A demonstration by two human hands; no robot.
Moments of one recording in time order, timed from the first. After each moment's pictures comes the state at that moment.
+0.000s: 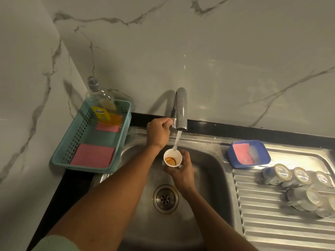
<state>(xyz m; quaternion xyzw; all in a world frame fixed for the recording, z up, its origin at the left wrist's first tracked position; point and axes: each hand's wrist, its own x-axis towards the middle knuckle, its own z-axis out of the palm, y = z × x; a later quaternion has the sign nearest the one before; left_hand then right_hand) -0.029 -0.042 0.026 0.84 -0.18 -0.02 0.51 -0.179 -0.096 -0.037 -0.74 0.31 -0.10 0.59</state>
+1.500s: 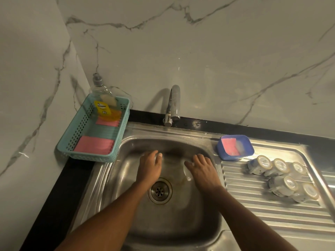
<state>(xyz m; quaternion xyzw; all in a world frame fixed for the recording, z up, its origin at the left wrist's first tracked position) -0.136 0.019 -0.057 0.88 -0.11 -0.16 0.44 -0.255 -0.170 -0.025 -1.00 0.03 0.01 -0.08</state>
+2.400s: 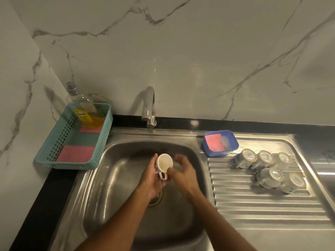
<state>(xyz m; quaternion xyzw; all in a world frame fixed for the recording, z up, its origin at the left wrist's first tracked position) -0.188 -0.040 -0.004 0.43 0.27 -0.44 0.74 -0.263 -0.135 0.016 -0.74 0.33 -0.07 0.58</state>
